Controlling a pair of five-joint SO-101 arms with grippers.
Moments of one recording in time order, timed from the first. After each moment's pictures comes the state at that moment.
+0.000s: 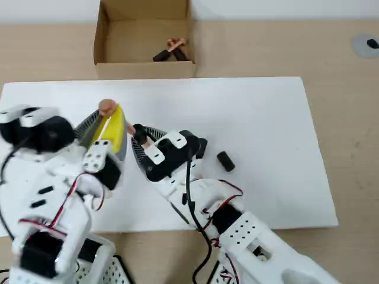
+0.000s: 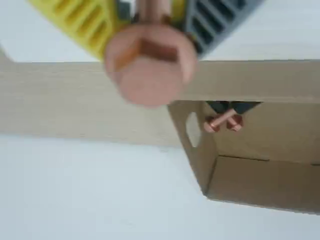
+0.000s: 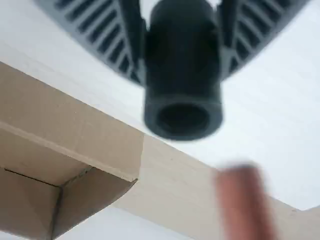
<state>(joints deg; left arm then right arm) 14.8 -85.3 53.4 43.3 5.1 -46.0 -56.5 86.0 -14.2 -6.1</state>
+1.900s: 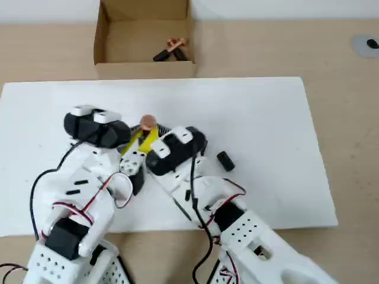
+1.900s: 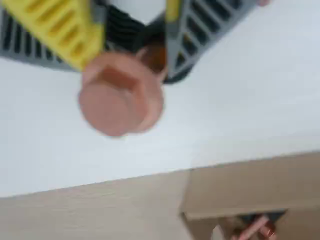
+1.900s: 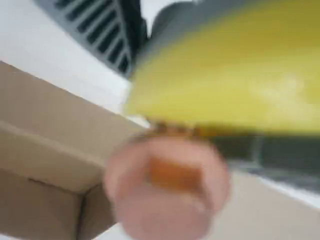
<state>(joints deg) 22.8 -84.9 67.3 41.8 1.9 -44.0 -56.4 86.1 -14.1 -6.4</state>
